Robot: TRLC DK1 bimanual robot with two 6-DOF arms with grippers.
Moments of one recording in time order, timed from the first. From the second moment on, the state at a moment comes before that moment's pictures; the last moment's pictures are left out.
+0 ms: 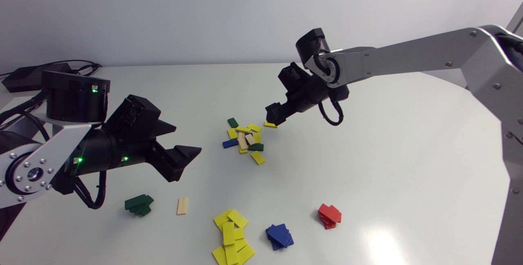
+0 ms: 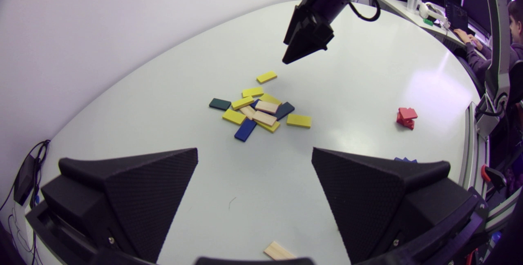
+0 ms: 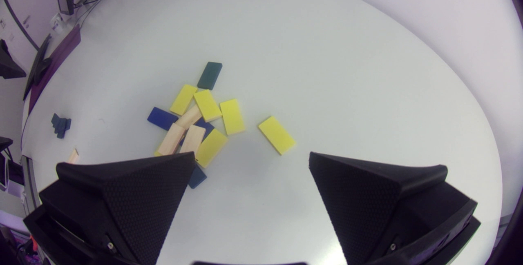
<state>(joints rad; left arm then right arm) -0.31 1.14 0.63 -0.12 0.21 0.35 0.38 2.07 1.56 -0.36 -0.25 -0.23</state>
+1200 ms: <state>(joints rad) -0.33 1.14 0.63 -0.12 0.21 0.35 0.35 2.34 1.84 -0.42 -0.31 -0.32</state>
